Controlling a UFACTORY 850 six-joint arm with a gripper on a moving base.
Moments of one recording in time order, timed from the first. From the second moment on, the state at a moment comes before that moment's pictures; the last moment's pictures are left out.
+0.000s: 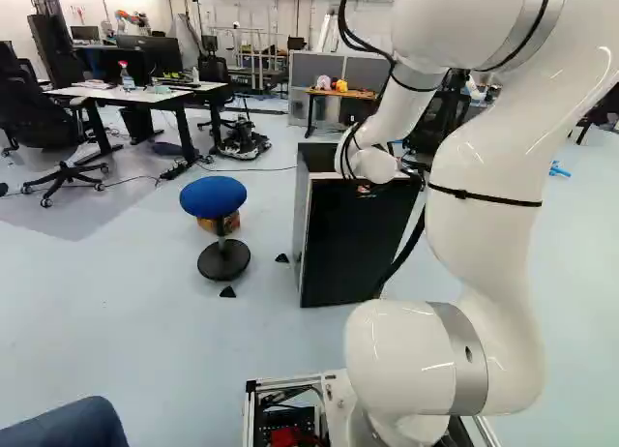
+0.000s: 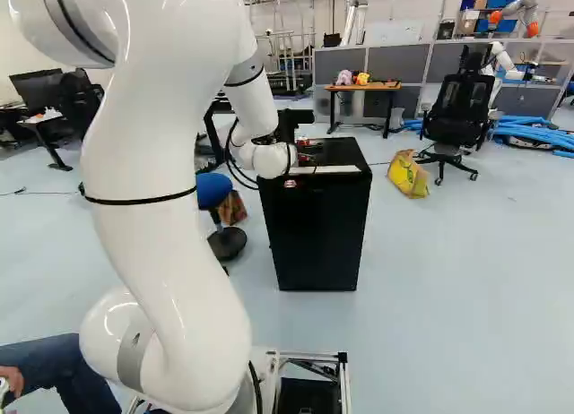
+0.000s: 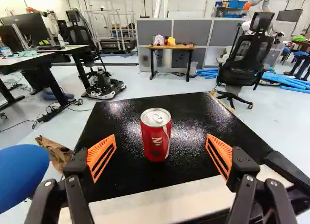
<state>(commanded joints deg) -9.7 -19.7 -46.4 -0.1 49.3 0.0</state>
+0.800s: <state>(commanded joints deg) -9.4 -23.1 -50.6 -0.1 46.9 0.0</state>
